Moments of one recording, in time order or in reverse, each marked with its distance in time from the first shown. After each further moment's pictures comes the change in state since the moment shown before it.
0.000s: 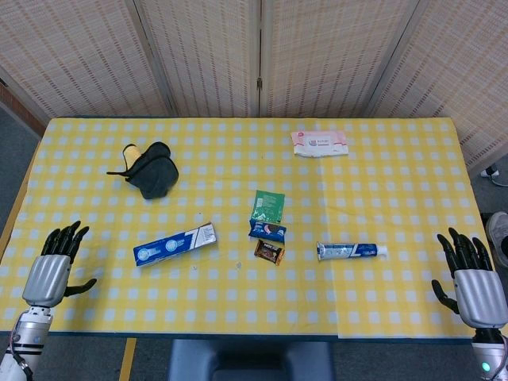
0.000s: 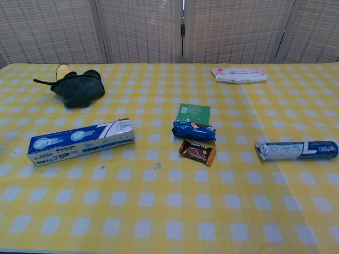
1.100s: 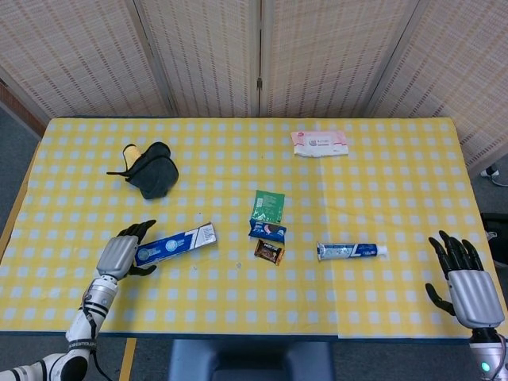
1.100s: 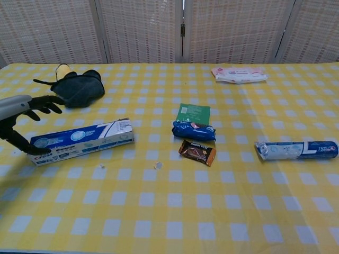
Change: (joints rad) left arm -0.258 -0.184 -0.116 -0.070 -0.350 -0.336 0.187; right arm 0.027 0.033 -0.039 -0.016 -0.006 -0.043 0.061
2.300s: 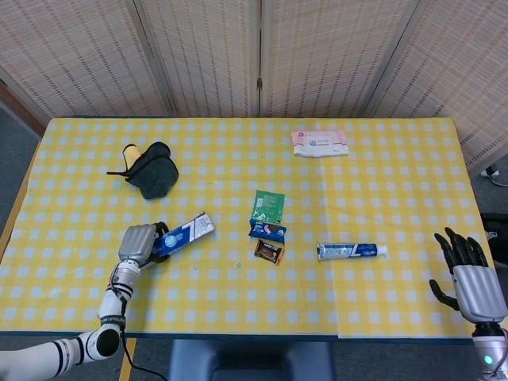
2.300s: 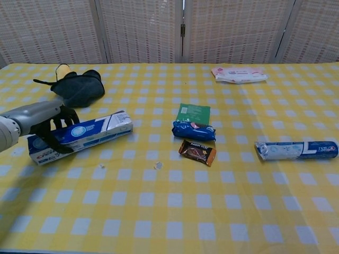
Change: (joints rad) left arm -0.147 -0.163 -0.025 0.179 -0.217 -0.020 0.171; right arm 0.024 0.013 0.012 -0.008 0.074 -0.039 0.015
